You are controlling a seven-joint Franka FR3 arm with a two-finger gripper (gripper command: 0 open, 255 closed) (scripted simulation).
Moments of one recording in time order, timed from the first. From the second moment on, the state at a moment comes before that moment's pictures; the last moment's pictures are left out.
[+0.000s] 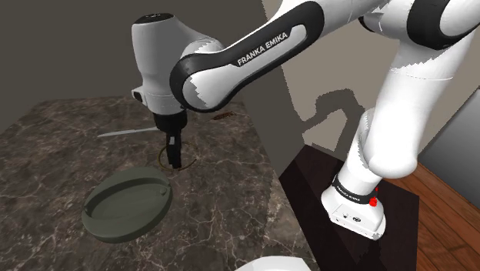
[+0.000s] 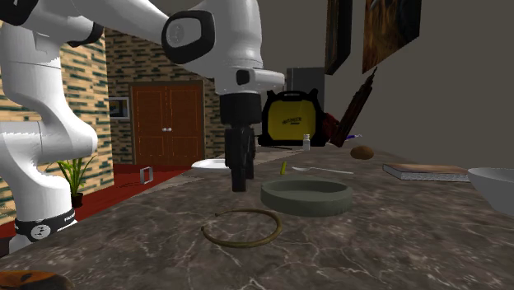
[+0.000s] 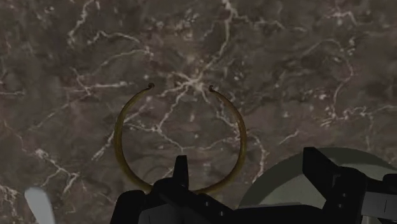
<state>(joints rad) 0.30 0.08 0.43 -1.99 -0.06 2.12 -0.16</state>
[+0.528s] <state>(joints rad) 0.31 0.16 0.43 -2.01 -0.11 2.20 -0.13</state>
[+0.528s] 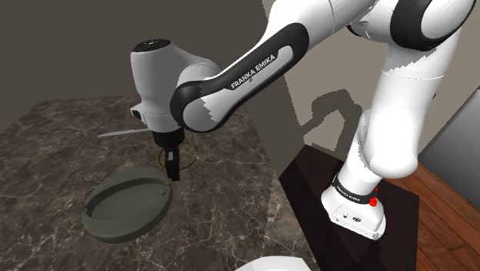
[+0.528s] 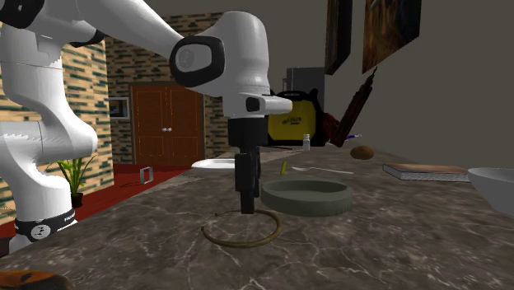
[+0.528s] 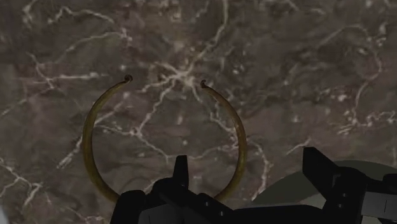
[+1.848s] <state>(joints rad) 0.31 0.15 0.43 -2.01 -0.10 2.20 -0.13</state>
